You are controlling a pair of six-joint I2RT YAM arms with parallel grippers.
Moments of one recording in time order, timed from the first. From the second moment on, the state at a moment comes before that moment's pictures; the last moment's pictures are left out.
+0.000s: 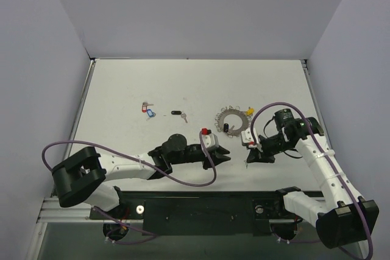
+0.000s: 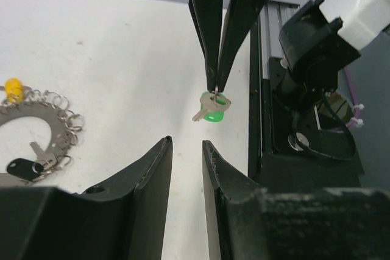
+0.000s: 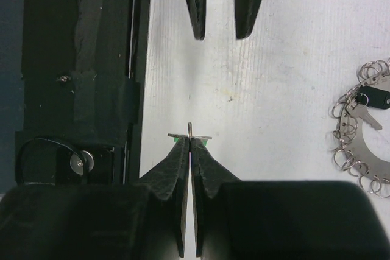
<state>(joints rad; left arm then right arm) -1.09 1.41 0.60 0.80 0.34 -0.09 0.21 1.05 0.91 -1.31 -0.83 -1.40</state>
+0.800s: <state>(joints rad) -1.18 1.66 0.66 1.01 0.24 -0.08 0.14 1.05 0.91 -1.32 -0.87 -1.39</state>
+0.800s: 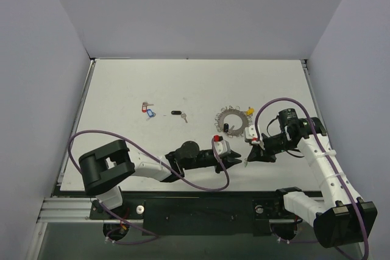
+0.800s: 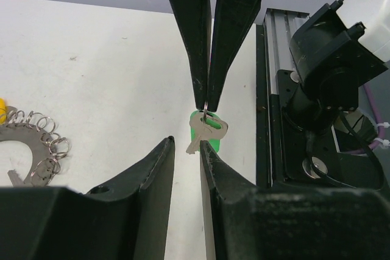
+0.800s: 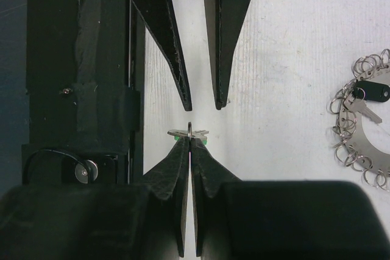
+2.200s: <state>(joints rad) -1.20 1.71 0.68 1.11 0.28 -0.09 0.14 1.05 0.90 -1.32 -0.91 -1.39</state>
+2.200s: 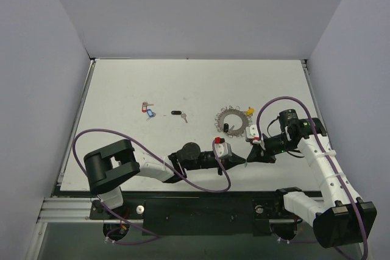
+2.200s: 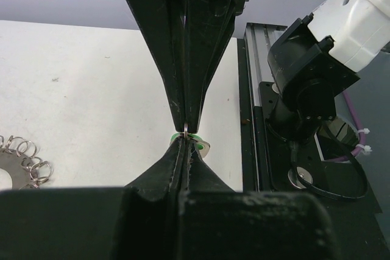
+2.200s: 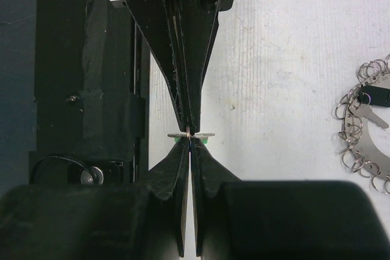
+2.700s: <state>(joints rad) -1.14 1.56 0.84 0.51 0.38 -0.02 0.04 1.00 0.90 -1.34 -0.96 -1.36</state>
